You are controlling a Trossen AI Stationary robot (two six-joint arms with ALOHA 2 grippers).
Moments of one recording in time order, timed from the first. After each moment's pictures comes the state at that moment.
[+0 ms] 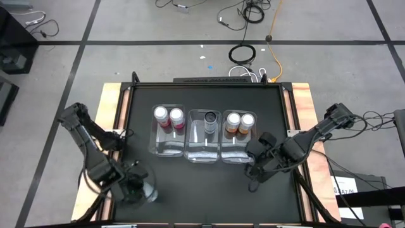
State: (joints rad) left arm -0.89 1.45 1.36 -1.23 -0.04 -1.55; right arm 0.57 1.46 1.42 -1.25 0.44 1.05
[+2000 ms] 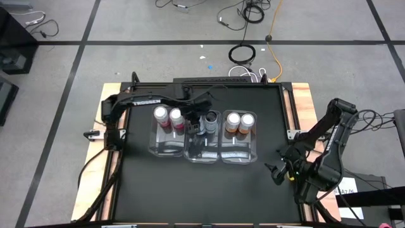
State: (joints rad) left arm 0.22 1.90 1.78 -1.19 0.06 0.04; right arm 1.07 1.35 1.20 -1.57 0.74 1.97
